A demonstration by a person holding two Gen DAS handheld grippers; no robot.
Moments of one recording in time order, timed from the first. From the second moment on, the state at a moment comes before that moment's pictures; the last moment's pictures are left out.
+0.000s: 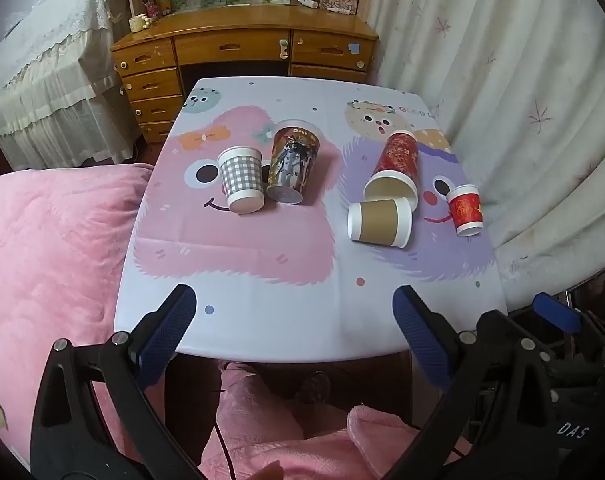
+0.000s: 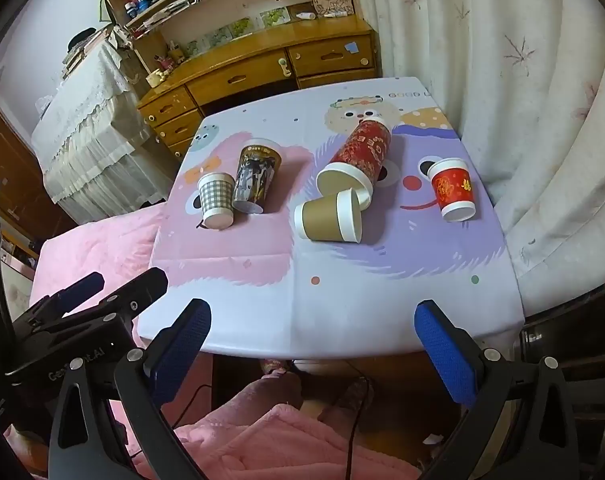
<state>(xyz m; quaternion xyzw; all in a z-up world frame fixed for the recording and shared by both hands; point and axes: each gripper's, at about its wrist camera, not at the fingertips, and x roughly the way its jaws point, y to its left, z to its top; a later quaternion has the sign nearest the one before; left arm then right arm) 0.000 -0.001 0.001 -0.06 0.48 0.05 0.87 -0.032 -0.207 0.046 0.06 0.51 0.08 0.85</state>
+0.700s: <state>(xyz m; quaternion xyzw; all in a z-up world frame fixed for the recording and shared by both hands) 0.001 0.006 -0.005 -0.07 0.49 0.05 0.87 -0.029 -0.200 0.036 0.06 0.53 0.08 0.84</state>
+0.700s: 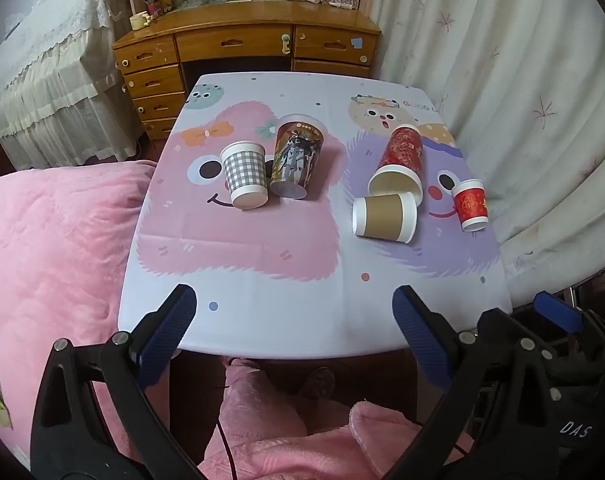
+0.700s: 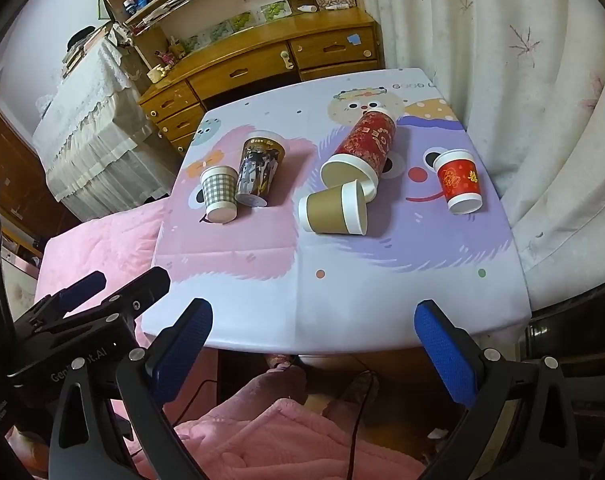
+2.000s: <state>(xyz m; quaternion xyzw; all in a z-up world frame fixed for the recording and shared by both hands) 0.022 0.015 -0.004 -0.04 0.50 0.01 0.86 -0.028 -0.201 0.037 0.10 0.53 0.04 0.84</state>
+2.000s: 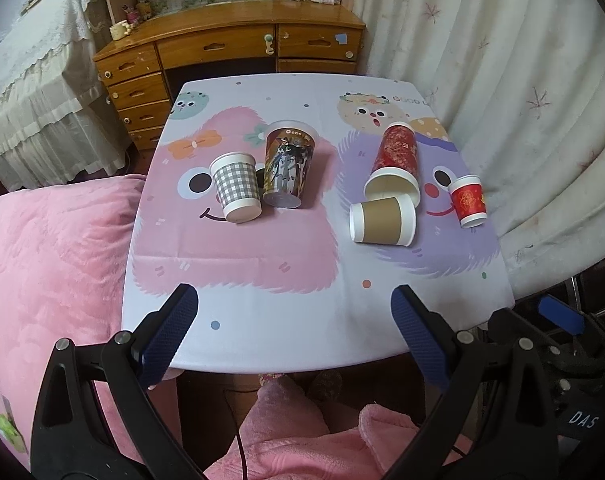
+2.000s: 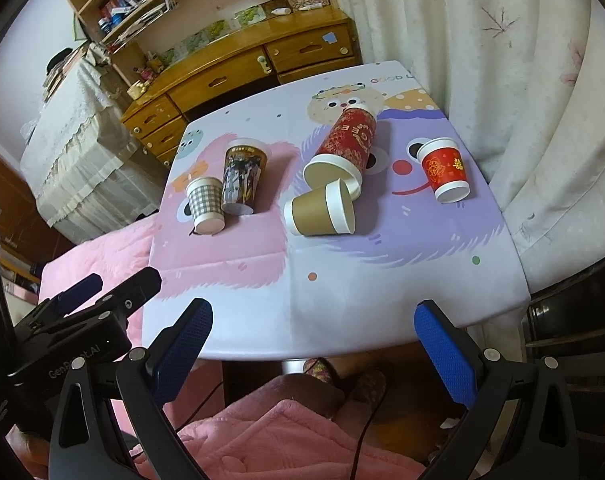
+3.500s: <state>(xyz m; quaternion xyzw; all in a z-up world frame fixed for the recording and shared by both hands) 0.260 -0.094 -0.084 -0.05 0.67 -0.10 0.74 0.144 -0.315 -0.005 0.04 0.59 0.05 0.80</state>
